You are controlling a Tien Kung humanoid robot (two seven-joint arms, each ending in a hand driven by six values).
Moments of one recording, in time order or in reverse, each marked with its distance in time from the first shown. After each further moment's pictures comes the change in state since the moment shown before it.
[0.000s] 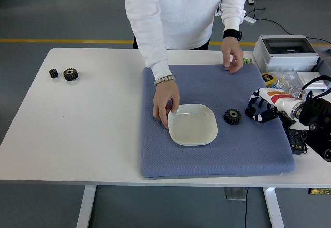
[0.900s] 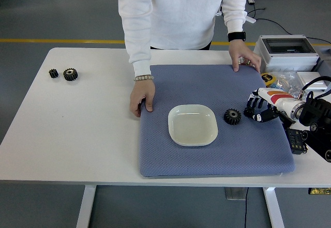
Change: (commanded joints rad) left arm -0.005 0.001 -0.006 0.000 0.007 0.001 0.001; right arm -0.004 -0.010 -0.004 0.012 0.026 -0.017 0.028
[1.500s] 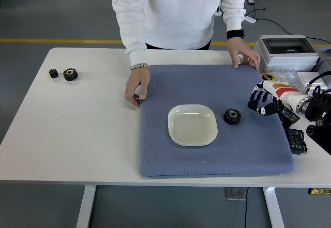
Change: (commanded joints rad) left arm 0.008 0.003 -0.007 0.000 0.012 0.001 0.002; right arm 0.002 -0.038 0.084 0.038 -0.033 -0.002 0.002
